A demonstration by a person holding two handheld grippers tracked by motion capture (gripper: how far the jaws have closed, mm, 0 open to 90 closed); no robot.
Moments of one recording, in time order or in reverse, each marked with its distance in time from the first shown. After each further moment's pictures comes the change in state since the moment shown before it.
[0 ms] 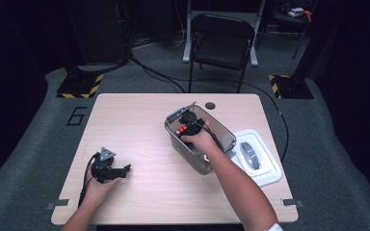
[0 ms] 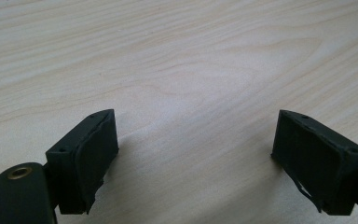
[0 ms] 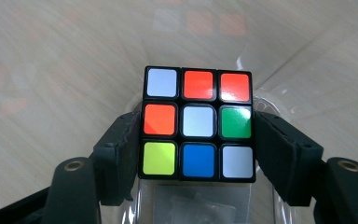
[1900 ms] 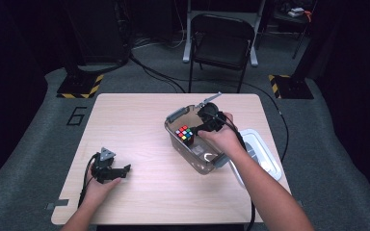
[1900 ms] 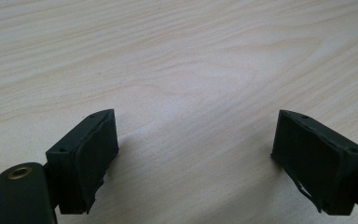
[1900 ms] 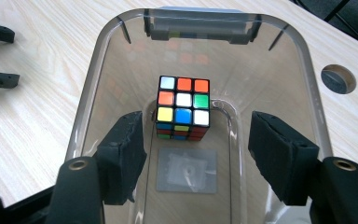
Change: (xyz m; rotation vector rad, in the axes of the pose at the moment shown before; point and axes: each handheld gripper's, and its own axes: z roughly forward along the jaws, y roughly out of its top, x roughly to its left) left arm 0.000 0.000 0.000 -0.003 0.002 -0.004; right arm -0.009 -0.025 -0.112 -0.181 0.015 -0.019
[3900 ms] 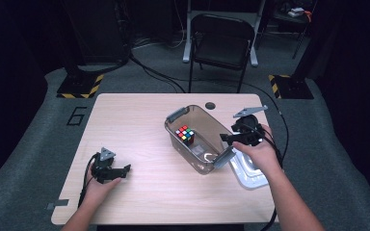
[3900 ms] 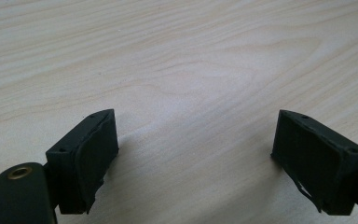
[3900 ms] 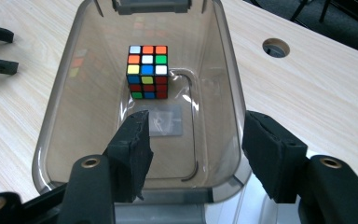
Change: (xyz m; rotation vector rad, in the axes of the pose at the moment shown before) left arm 0.000 0.000 0.000 0.000 0.000 0.000; right arm -0.028 -0.076 -0.078 -0.114 -0.052 0.092
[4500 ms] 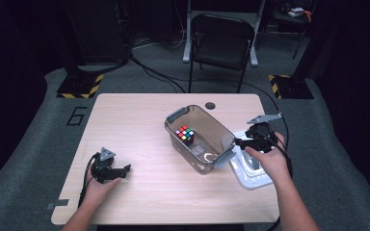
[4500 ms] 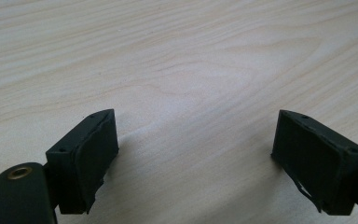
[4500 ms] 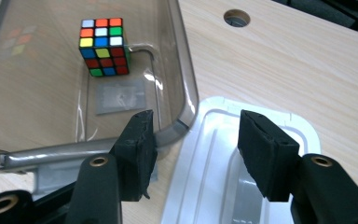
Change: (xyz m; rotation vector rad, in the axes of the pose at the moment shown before) left arm 0.000 0.000 0.000 0.000 0.000 0.000; right arm -0.025 -0.036 -0.007 0.015 -0.096 0.067
